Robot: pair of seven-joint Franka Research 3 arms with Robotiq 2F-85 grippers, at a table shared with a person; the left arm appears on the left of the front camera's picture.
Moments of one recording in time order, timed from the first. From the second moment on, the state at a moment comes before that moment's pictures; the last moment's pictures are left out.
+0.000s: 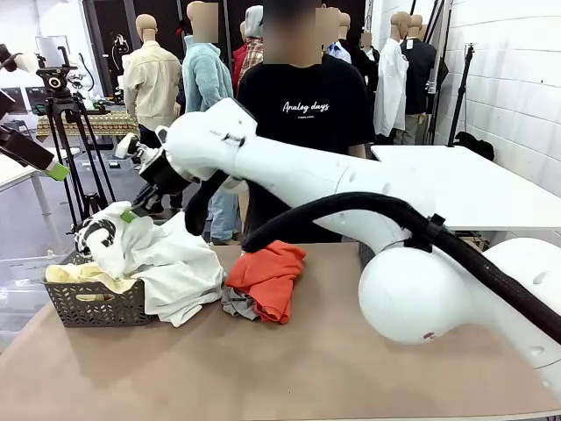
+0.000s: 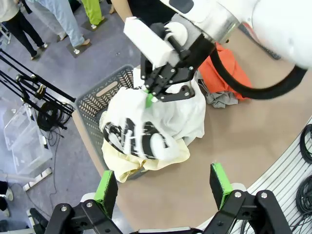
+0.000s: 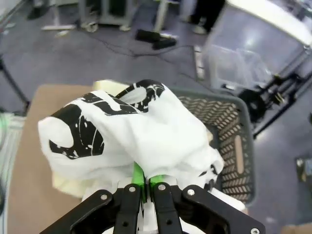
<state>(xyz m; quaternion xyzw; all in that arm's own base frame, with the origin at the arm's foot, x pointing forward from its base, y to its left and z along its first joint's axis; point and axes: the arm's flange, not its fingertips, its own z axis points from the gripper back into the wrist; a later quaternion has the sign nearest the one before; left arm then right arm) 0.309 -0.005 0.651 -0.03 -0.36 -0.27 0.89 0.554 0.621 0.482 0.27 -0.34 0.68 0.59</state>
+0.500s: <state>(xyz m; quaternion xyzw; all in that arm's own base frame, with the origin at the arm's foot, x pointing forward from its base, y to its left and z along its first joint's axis) 0.309 -0.005 0.651 -0.03 -0.36 -0.27 0.89 0.548 0.632 0.447 0.19 -0.29 0.64 0.68</state>
